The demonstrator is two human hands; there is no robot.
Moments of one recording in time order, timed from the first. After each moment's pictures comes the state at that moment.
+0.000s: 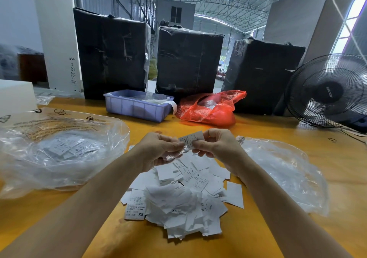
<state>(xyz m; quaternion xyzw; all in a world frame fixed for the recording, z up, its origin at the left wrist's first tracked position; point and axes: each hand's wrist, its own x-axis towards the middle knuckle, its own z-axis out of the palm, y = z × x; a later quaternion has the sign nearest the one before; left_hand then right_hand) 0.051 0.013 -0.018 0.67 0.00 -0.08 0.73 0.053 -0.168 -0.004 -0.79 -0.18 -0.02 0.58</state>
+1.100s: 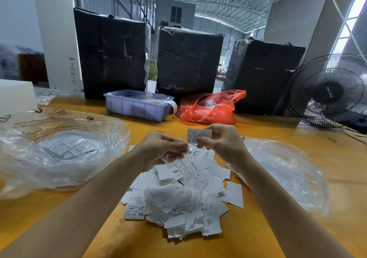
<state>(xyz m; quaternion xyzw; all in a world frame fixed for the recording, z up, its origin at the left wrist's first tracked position) 0.044 0.010 -0.011 0.70 -0.03 -0.08 0.71 0.053 -0.171 0.000 -0.81 -0.21 -0.10 0.54</state>
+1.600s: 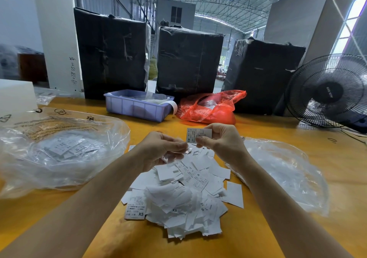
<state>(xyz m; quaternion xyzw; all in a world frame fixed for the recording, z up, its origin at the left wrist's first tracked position) 0.044 0.010 -0.012 0.70 -0.02 -0.08 0.71 0.053 -0.169 0.000 -0.81 -0.22 -0.12 0.54</state>
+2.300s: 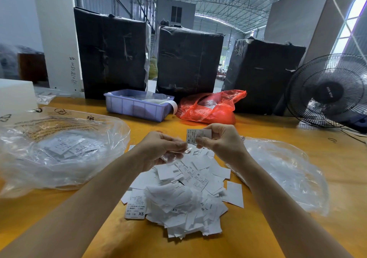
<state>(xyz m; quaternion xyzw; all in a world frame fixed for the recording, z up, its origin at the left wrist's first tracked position) 0.047 0.011 -0.013 0.70 -0.02 -0.08 0.71 0.053 -0.170 -0.001 -0.82 -0.22 -0.13 0.52</state>
